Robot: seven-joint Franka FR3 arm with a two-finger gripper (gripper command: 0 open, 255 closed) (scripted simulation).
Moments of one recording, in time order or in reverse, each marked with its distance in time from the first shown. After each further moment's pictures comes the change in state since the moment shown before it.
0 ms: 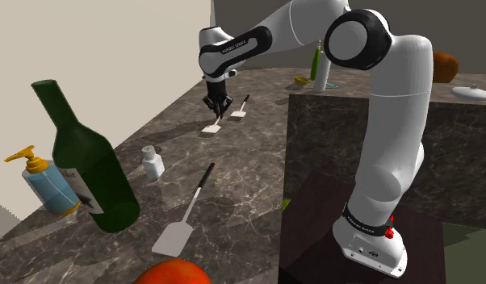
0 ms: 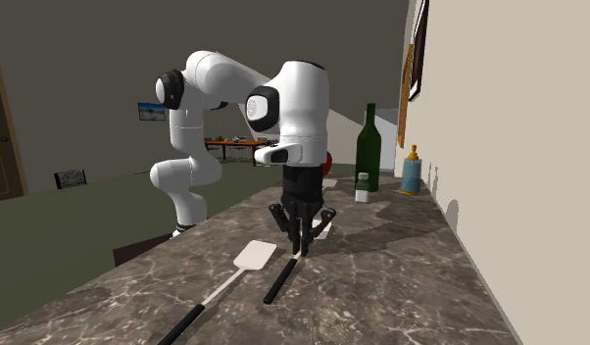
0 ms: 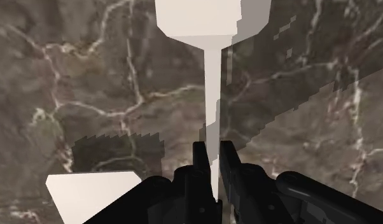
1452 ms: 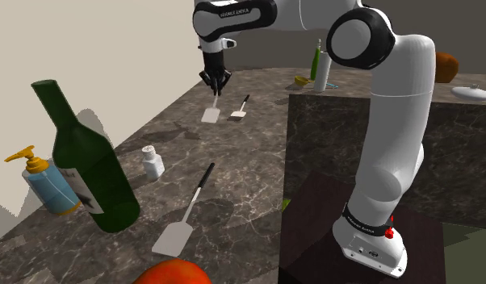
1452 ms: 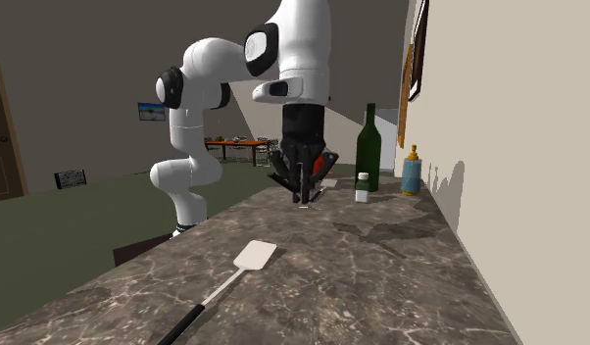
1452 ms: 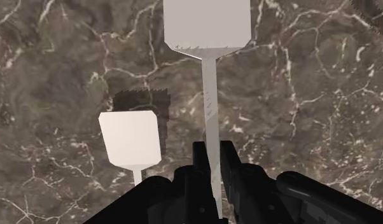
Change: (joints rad) arm 0.006 -0.015 0.005 0.250 0.010 -0.264 -0.019
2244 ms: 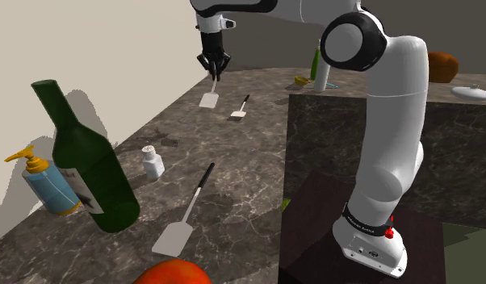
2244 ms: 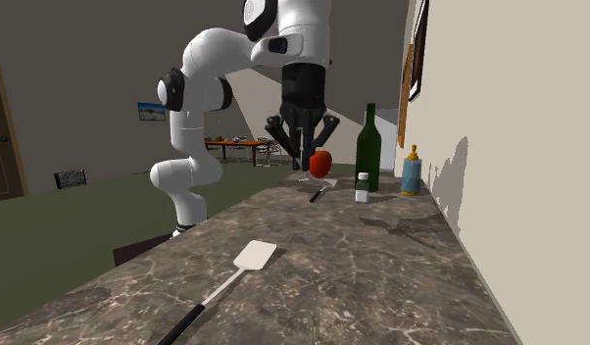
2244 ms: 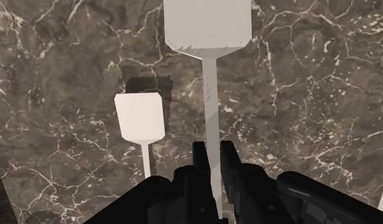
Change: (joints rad) arm 0.011 0.044 0.002 0.224 -0.007 -0.180 -0.009
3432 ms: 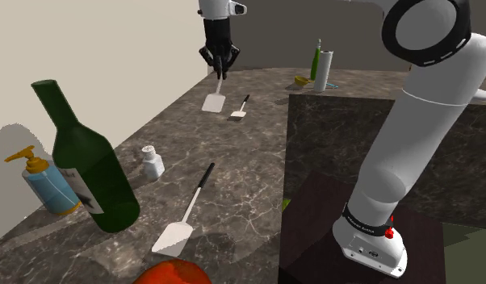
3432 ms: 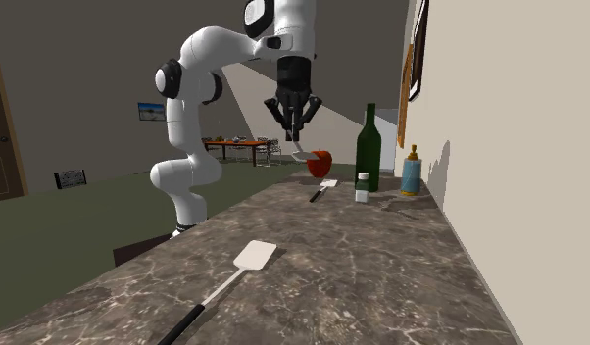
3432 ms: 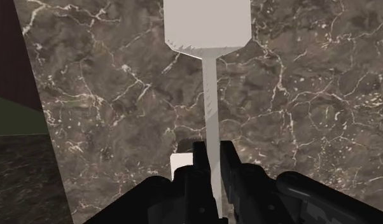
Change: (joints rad) arm 0.050 -0.342 0.050 -0.329 0.058 -0.015 0.109
